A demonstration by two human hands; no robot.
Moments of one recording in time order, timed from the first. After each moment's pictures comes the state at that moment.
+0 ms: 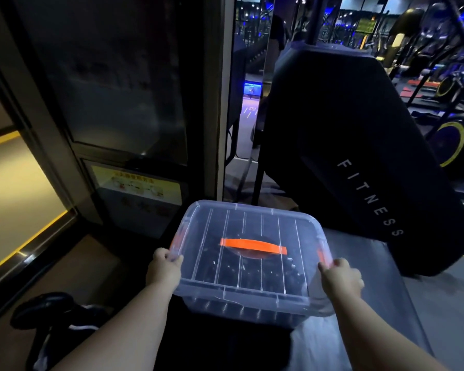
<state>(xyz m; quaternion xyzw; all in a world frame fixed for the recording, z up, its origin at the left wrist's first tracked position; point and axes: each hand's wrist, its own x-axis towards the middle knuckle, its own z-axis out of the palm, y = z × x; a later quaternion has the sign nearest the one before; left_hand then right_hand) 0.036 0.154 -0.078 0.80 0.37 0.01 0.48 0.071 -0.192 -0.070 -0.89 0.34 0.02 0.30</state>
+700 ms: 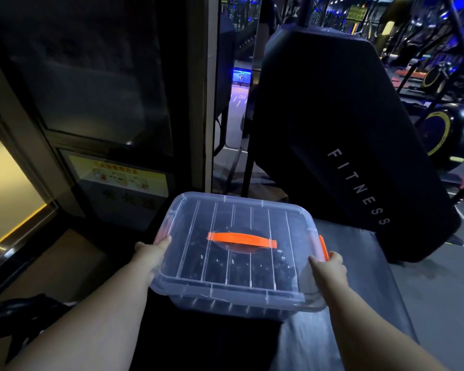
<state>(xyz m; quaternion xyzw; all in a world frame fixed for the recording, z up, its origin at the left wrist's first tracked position) 0.083 0.178 -0.109 0.68 0.42 -0.07 0.59 0.079 -0.194 -0.081 -0.84 0.36 0.02 0.41</state>
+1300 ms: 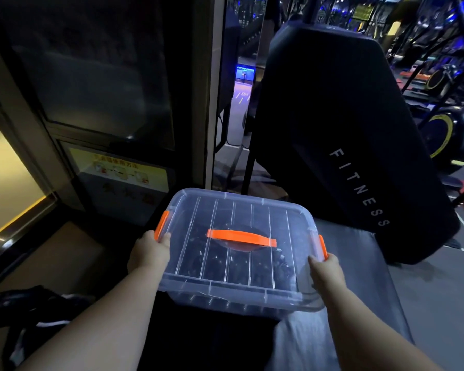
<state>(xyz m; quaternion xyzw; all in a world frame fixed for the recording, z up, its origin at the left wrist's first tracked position) 0.070 0.158 -0.098 0.88 0.35 0.03 0.32 0.095 -0.209 -0.120 -0.84 0.35 0.03 0.42</state>
